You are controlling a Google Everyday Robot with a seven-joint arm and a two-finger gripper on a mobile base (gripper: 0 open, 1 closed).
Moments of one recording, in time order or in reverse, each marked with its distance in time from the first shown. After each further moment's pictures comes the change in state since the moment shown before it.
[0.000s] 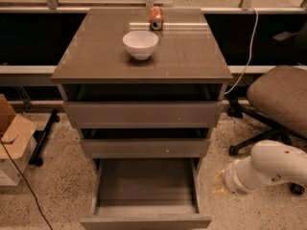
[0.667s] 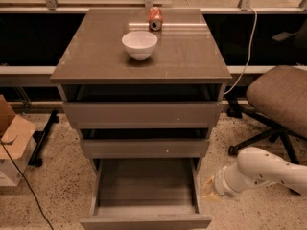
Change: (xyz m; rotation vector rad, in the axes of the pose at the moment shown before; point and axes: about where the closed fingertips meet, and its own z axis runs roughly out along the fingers) arm 0.007 -0.001 0.077 -0.098 -0.048 0.019
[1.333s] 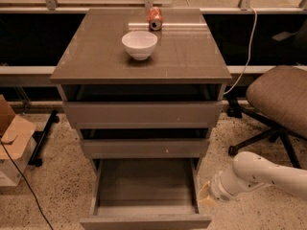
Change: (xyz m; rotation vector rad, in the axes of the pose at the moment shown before) arm 0.011 0.000 0.045 -0.071 -0.033 0.021
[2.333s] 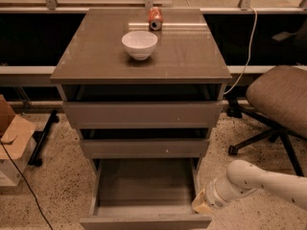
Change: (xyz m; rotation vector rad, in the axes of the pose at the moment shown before) arm 0.023 0.000 0.056 -0.069 -0.030 0.038
